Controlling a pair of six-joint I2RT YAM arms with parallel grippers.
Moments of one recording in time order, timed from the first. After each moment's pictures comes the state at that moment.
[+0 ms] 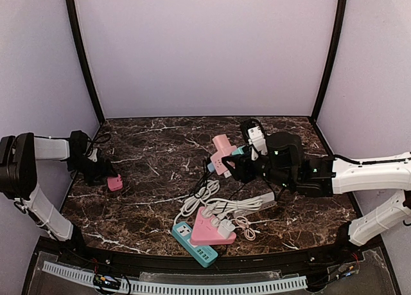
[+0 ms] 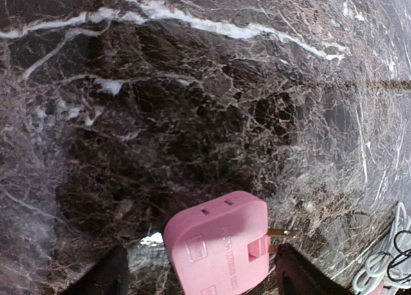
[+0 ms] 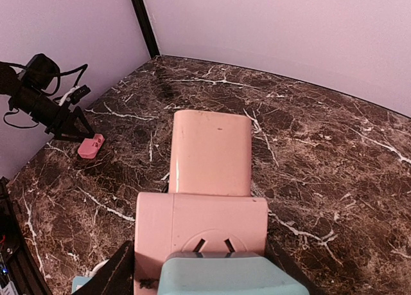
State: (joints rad) left arm 0.16 1.57 0.83 -0.50 0.37 -0.24; right arm 1.08 1.28 0.82 0.09 0.33 0.32
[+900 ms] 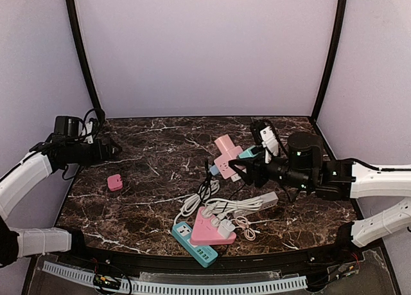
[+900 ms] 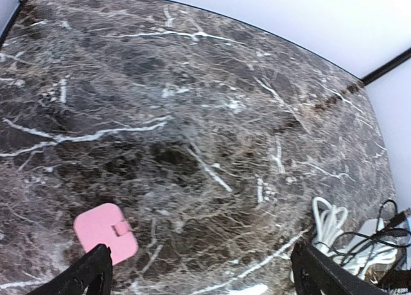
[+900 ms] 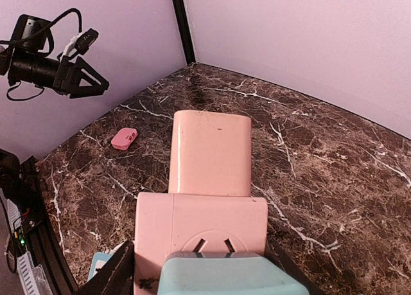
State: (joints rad) left arm -0.07 1.03 0.79 -0.49 0.29 -0.32; right arm 1.08 1.11 0.75 0.07 0.21 0.23
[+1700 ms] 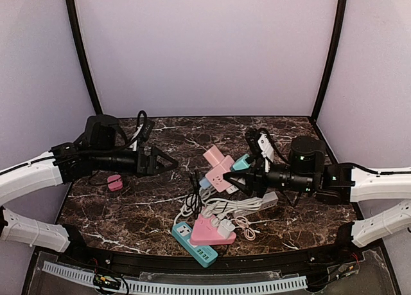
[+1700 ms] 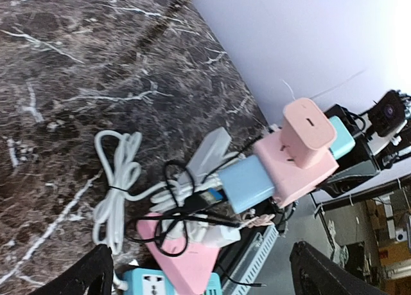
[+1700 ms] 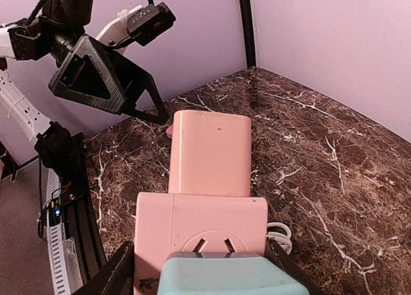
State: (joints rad) left arm -0.71 1.05 0.84 -0.31 0.42 -0.63; right arm 1.08 1.08 0.69 0.16 -0.04 0.16
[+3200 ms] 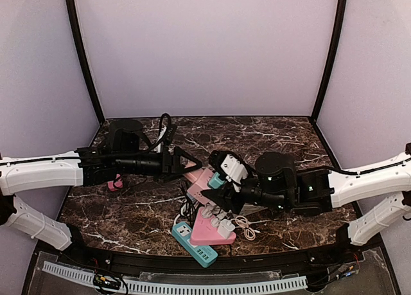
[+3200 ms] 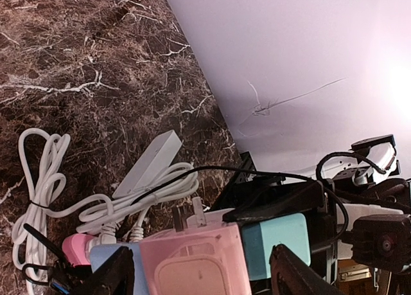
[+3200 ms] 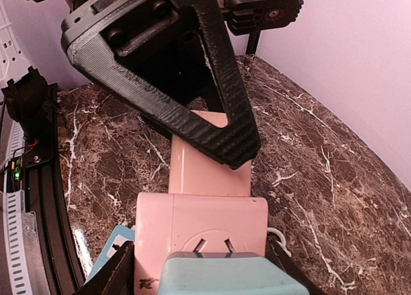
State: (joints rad) left arm -0.89 1.26 0.87 0.00 0.40 -0.88; right arm 1.30 1.31 0.83 0.13 0.24 -0.02
